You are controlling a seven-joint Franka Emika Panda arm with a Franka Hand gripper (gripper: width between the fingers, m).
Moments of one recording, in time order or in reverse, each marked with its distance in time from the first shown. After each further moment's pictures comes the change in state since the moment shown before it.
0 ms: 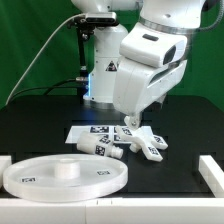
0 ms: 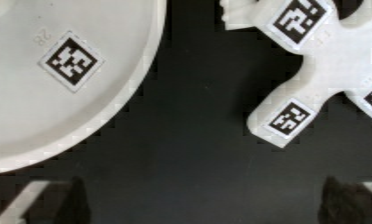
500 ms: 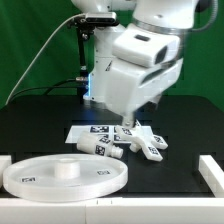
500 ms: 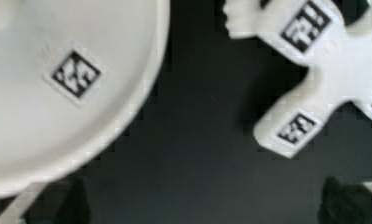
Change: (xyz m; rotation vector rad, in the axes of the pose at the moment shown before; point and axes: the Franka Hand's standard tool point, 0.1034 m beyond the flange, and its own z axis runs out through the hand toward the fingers) arm -0.014 0.006 0.005 -0.003 0.024 0.022
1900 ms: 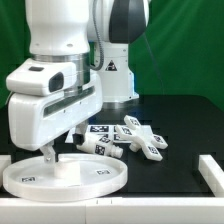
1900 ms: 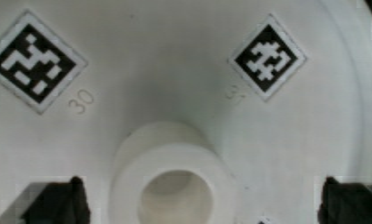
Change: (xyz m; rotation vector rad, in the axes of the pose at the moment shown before) arm -0.079 0.098 0.062 -0.069 0.195 -0.097
